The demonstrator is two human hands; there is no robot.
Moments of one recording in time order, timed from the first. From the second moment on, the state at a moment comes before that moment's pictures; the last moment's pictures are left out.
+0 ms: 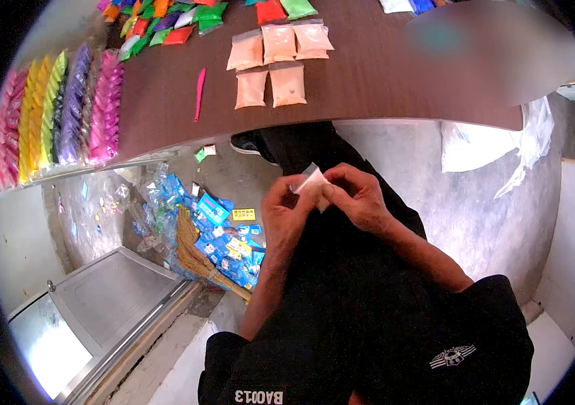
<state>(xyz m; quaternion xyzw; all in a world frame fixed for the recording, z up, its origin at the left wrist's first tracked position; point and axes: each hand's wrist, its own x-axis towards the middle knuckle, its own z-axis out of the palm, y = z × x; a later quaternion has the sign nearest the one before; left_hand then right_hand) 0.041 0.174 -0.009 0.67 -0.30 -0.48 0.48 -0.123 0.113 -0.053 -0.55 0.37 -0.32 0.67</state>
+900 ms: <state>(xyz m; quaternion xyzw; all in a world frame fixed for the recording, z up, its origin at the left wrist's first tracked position) 0.055 0.175 -0.014 0.65 -0.33 -0.48 0.49 -0.121 0.113 -0.034 -0.61 0.34 -0.30 0.65</state>
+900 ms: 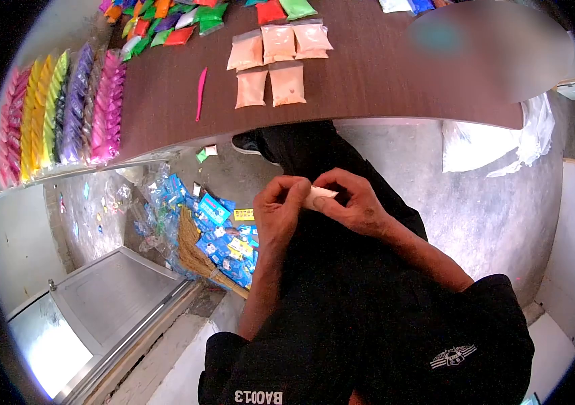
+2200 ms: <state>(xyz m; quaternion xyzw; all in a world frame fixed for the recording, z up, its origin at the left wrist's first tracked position) 0.054 0.176 -0.015 0.67 -0.34 -0.47 0.47 -0.118 0.109 -0.044 -0.56 0.36 -0.30 0.69</state>
